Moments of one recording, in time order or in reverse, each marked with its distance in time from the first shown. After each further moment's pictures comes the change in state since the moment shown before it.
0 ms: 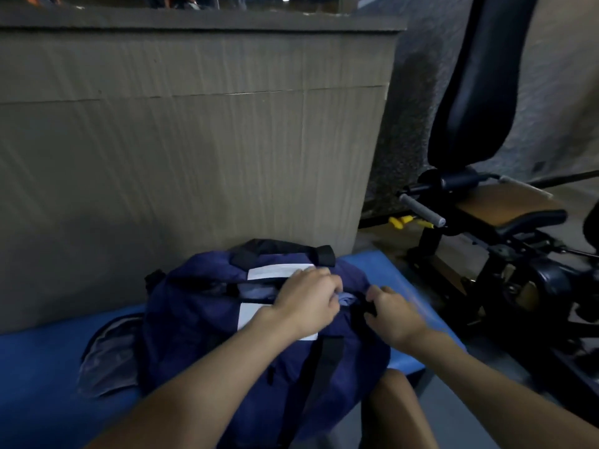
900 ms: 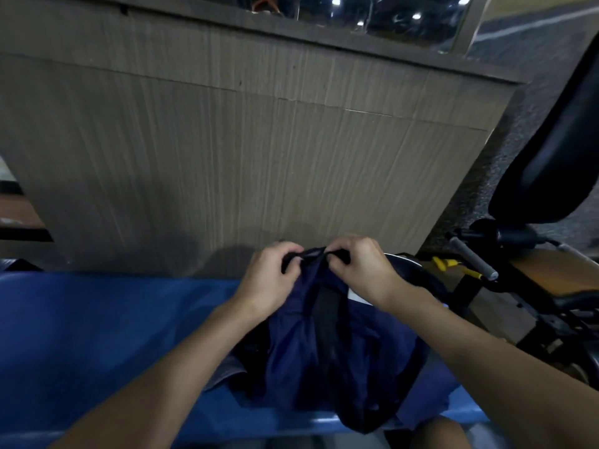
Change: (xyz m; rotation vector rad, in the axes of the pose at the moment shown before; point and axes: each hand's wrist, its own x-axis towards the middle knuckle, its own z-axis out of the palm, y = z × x) left_hand -0.084 -0.116 -0.062 -0.520 0.561 -0.390; right_hand 0.031 -0.192 -0.069 0.292 0.268 -0.587
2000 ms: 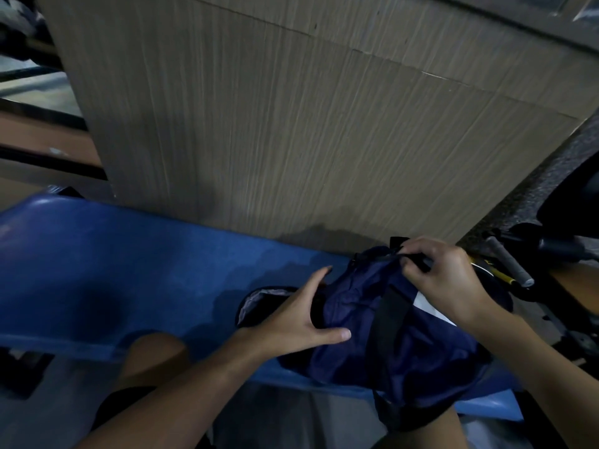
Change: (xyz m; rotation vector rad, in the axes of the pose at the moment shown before) left_hand -0.105 -0.052 0.026 -0.340 -0.485 -0.277; right_hand -0.050 0.016 -0.017 -0.058 0.029 -0.016
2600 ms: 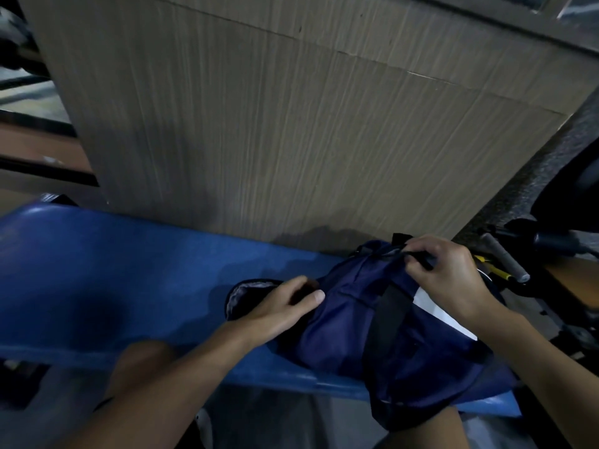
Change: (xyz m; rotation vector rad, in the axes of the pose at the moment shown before) left_hand 0.008 -0.002 -0.018 -0.055 0.039 -0.157; right_hand -0.002 0.016 -0.006 0.021 0.062 0.073
